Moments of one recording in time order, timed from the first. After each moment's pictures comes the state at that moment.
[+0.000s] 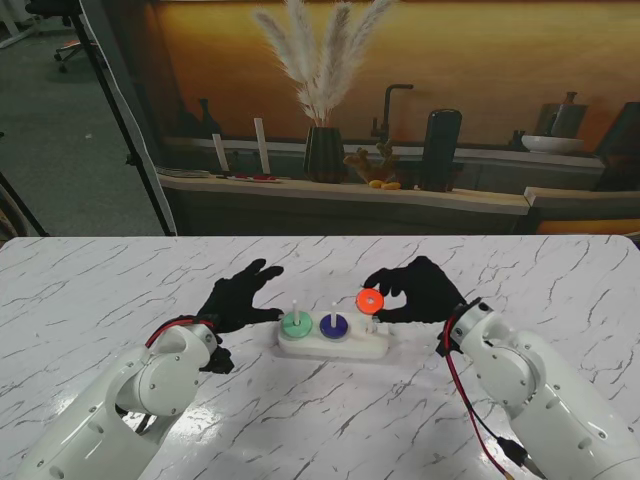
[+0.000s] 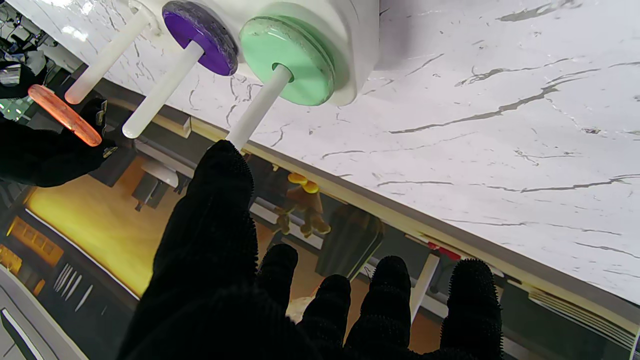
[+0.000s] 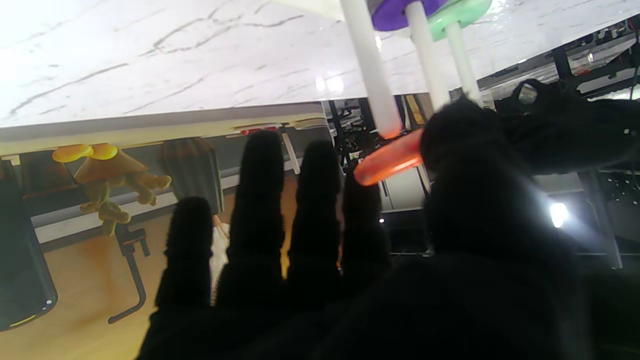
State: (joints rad) left arm 1.52 -1.09 -1.16 -1.64 0.61 0.05 -0.07; right arm -1.43 -1.07 1.20 -1.44 -0.81 -0.39 -0.09; left_hand 1.09 -0.25 0.02 0.04 0.30 0.23 0.07 0.37 0.16 0.29 0.04 0.33 0.18 0.32 0.14 0.46 -0.09 0.52 0.54 0.60; right_hand 0.65 -0.48 0.38 -0.06 0.49 -0.15 0.65 0.25 0.78 -0.15 0.69 0.50 0.82 -0.08 0.62 0.53 0.13 0.06 1.10 0.66
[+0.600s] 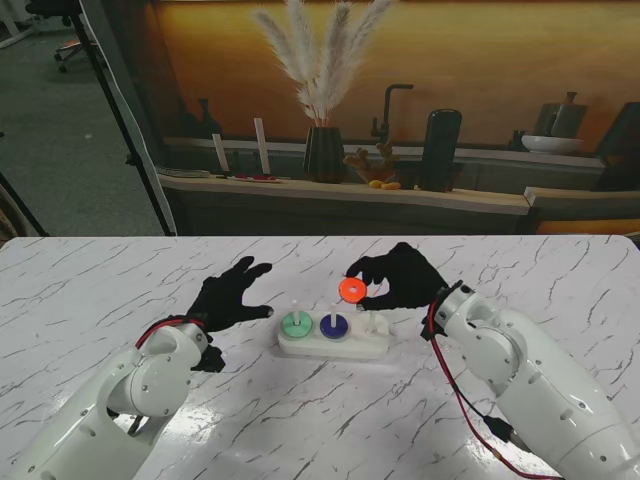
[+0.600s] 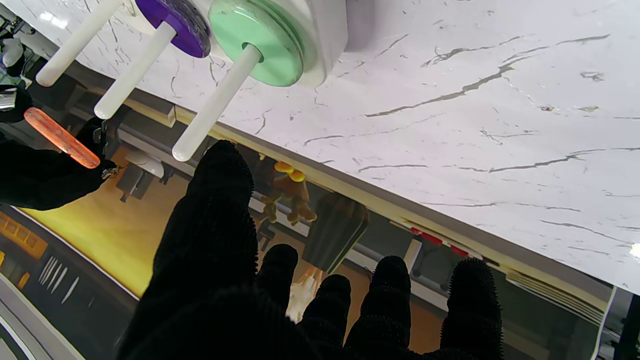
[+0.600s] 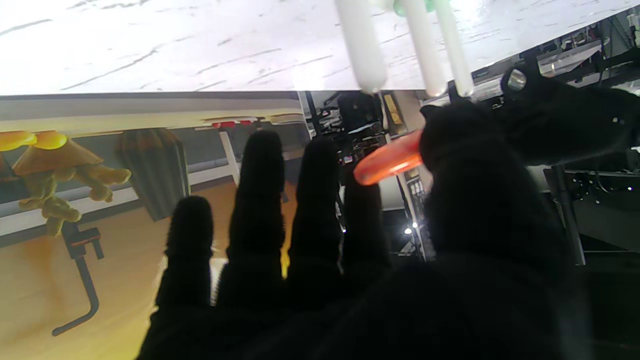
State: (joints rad) left arm 1.55 -1.09 -1.20 -1.65 0.64 0.05 -0.06; right arm -1.30 -1.08 1.09 -1.38 -0.77 -0.41 -0.09; left_hand 1.09 -0.25 0.02 0.04 0.30 0.23 0.07 0.37 0.16 0.29 0.04 0.33 0.18 0.32 0.14 0.46 -0.09 0.52 0.54 0.60; right_hand 0.65 -0.48 0.38 -0.06 0.49 -0.15 0.65 0.25 0.81 -0.15 0.69 0.50 0.82 -0.08 0.62 0.54 0.13 0.06 1.10 0.66
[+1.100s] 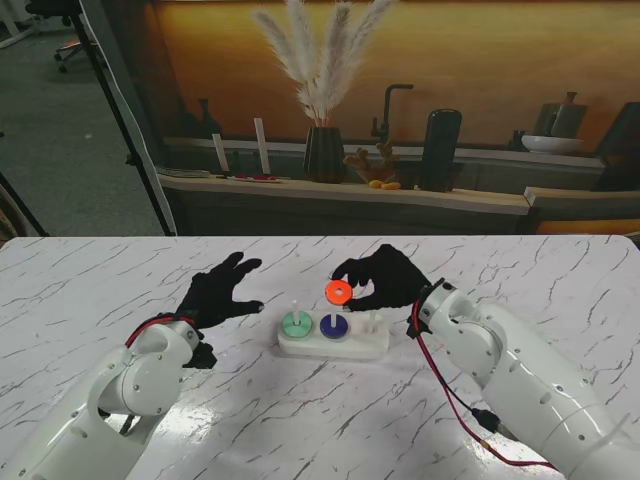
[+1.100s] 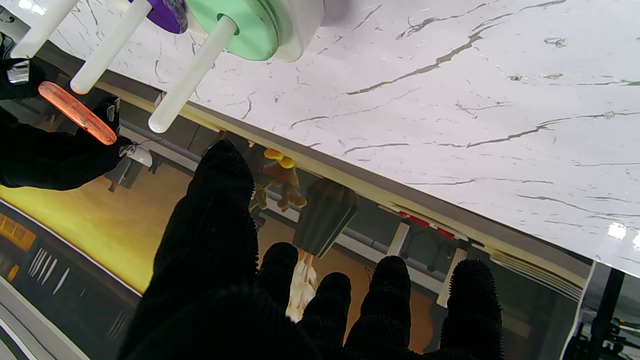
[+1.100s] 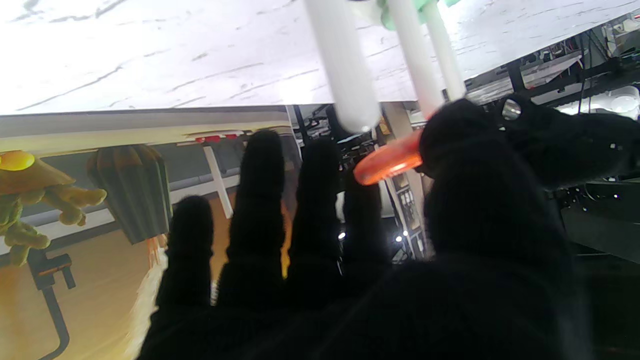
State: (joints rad) left arm 1.57 -1.09 -1.24 -1.67 0.66 0.06 -0.05; right arm -1.21 -1.10 0.97 -1.28 -0.74 -0.41 -0.12; left_hand 1.09 -0.25 0.02 0.04 0.32 0.23 0.08 0.37 0.17 0.29 0.04 0.33 0.18 0.32 0.14 0.46 -0.09 0.52 0.54 0.60; right_hand 0.65 -0.48 0.38 -0.06 0.49 -0.15 0.65 0.25 0.81 -0.15 0.69 0.51 0.82 -0.08 0.62 0.54 0.13 0.06 1.10 0.66
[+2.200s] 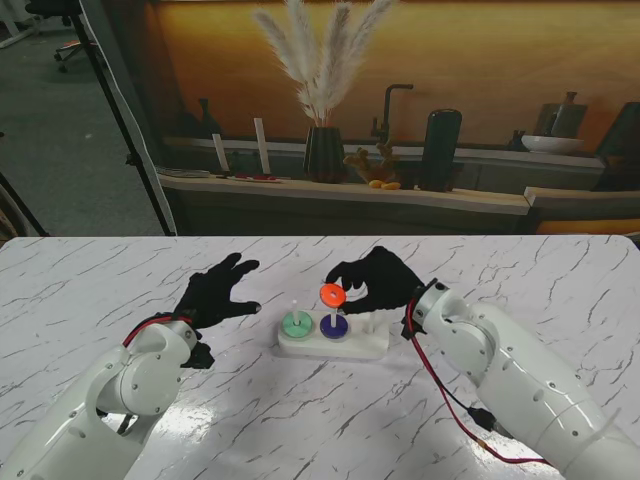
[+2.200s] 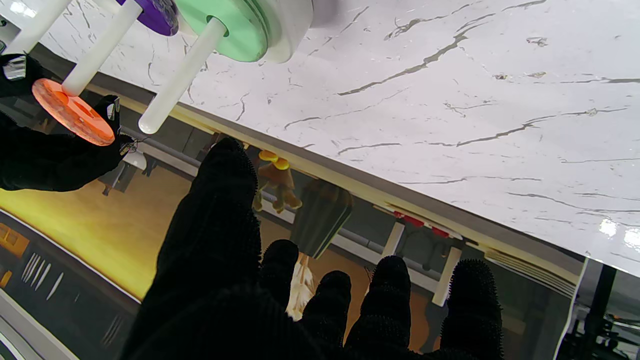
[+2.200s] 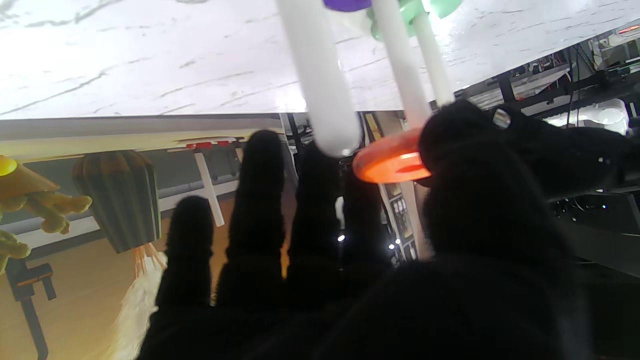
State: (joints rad) left arm 1.57 -1.09 -1.25 -1.67 0.67 0.07 -0.07; right arm -1.18 -1.10 0.93 -1.26 -0.75 -0.41 -0.12; left_hand 1.11 -0.28 0.03 0.04 0.33 0.23 0.08 0.37 0.18 0.29 0.04 0.33 0.18 0.32 0.14 0.46 -0.09 0.52 0.54 0.60; right_hand 0.65 -0.48 0.38 -0.06 0.49 -0.15 0.65 0.25 0.81 -0.15 0.69 0.51 0.82 -0.08 0.62 0.54 0.13 0.06 1.10 0.66
